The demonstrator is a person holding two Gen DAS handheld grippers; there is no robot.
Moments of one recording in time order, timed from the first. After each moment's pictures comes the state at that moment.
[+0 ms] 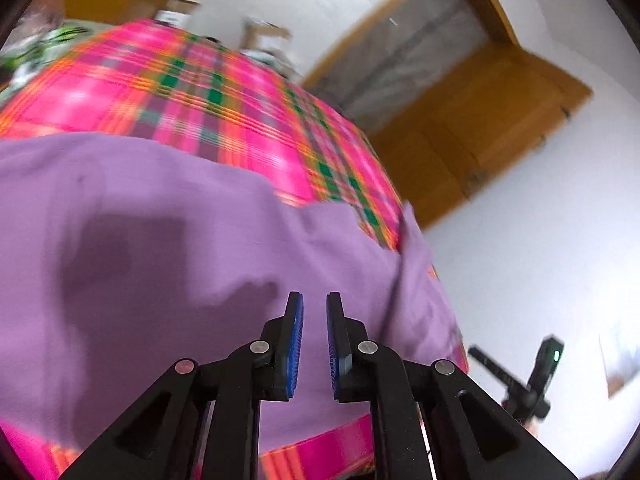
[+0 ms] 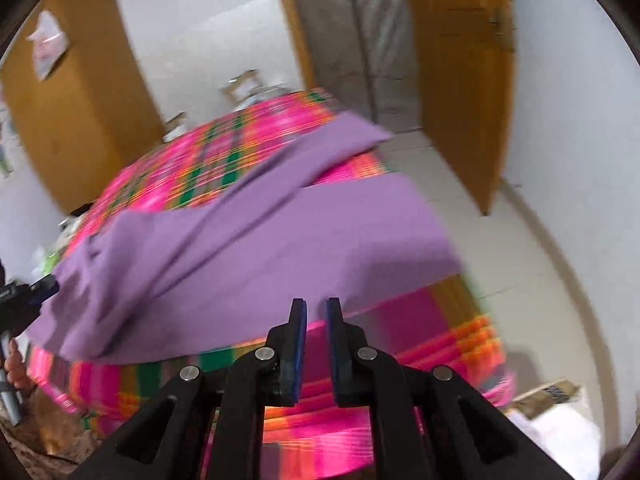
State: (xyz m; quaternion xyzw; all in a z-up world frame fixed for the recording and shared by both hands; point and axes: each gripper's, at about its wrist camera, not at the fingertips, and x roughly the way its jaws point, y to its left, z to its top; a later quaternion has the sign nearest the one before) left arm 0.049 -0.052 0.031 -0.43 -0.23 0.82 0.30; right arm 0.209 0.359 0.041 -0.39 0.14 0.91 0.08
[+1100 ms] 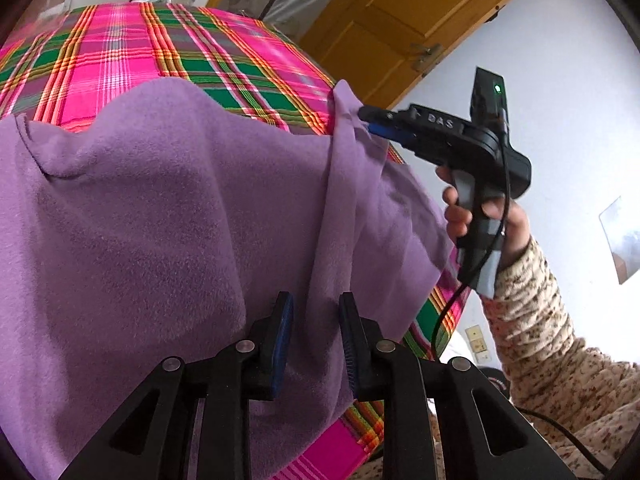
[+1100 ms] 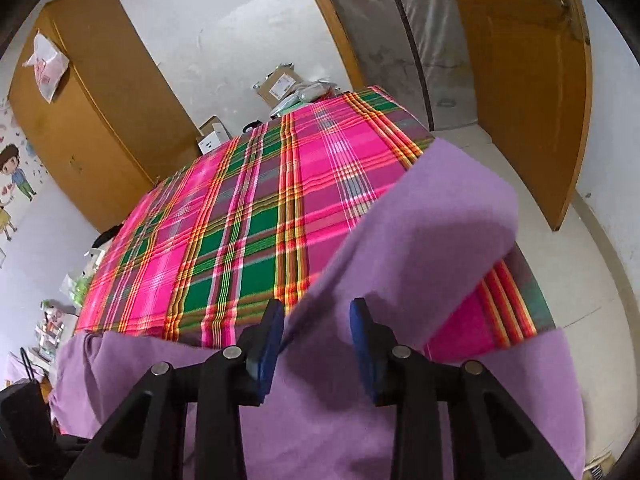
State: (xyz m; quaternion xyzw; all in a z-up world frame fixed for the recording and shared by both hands) left arm 0.042 0.069 -0.003 -0.50 -0.09 0.75 0.42; right arm -0.003 0.359 0.033 -0.40 0.19 0.90 -0.03
